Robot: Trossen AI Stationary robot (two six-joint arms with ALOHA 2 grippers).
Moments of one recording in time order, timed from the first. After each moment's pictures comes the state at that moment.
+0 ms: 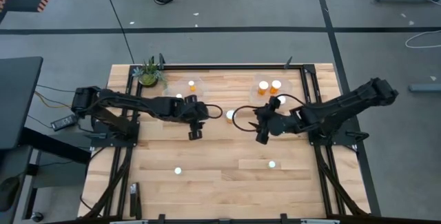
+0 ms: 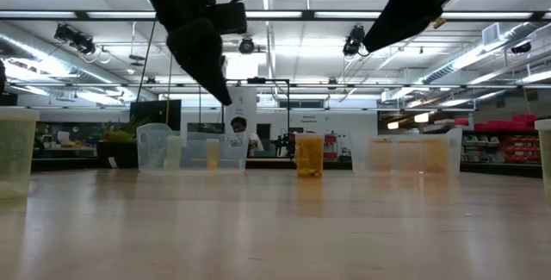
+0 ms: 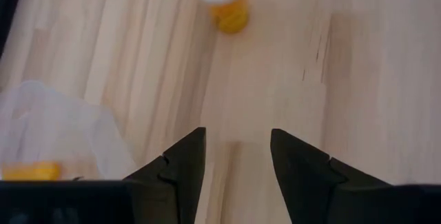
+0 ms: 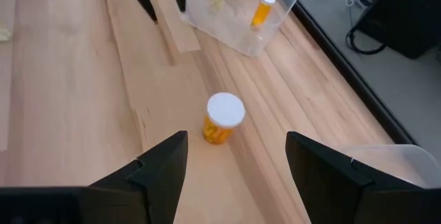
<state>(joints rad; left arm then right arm) 0.01 1.52 1.03 -0.51 -0.24 -0.04 0.28 1.21 0.87 -0.46 0.63 0.32</state>
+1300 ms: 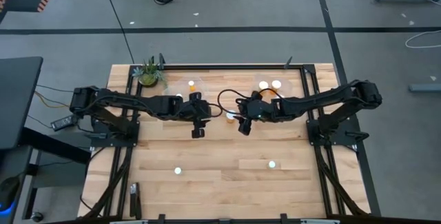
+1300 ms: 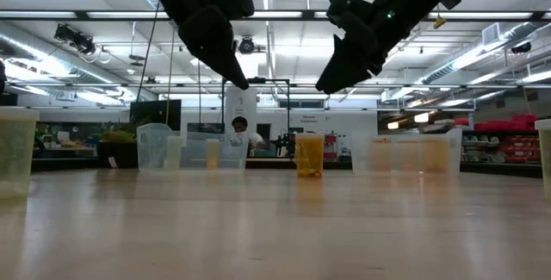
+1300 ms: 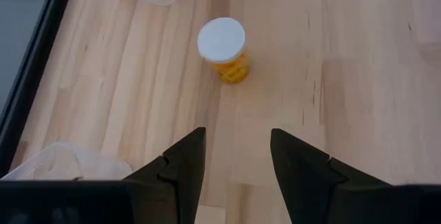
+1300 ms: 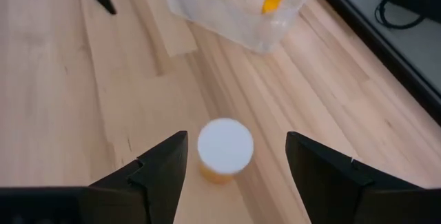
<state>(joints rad) 0.01 1.50 1.03 -0.39 -0.24 0.07 0.02 1.45 0.87 -0.15 0.37 0.21</state>
